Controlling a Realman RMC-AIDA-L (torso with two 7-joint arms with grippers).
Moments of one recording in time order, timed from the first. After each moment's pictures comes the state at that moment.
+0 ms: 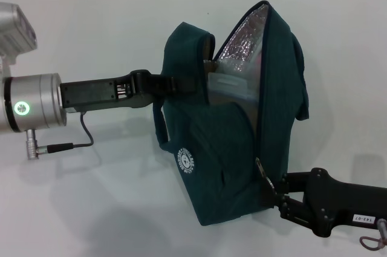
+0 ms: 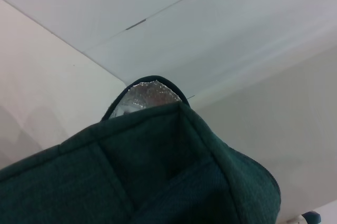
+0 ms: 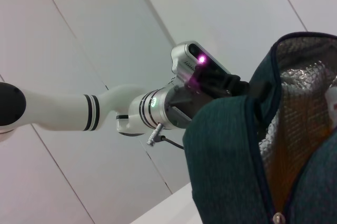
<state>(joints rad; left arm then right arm) -0.55 -2.06 0.78 0.55 1.80 1.70 -2.17 0.38 2.02 -1.44 -0.29 -1.24 -1.64 1.15</state>
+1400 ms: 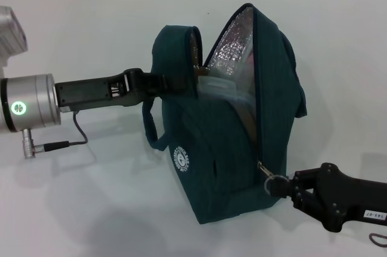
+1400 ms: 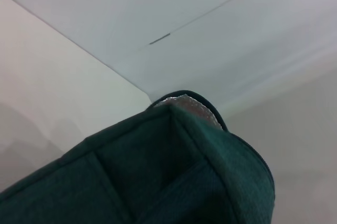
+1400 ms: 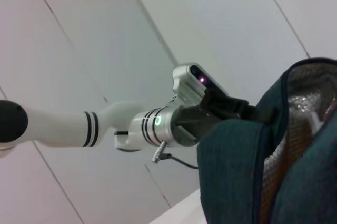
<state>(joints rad) -0.54 -2.06 0.78 0.55 1.80 1.65 -2.17 0.37 2.00 -1.41 -0.30 -1.24 -1.67 1.15</state>
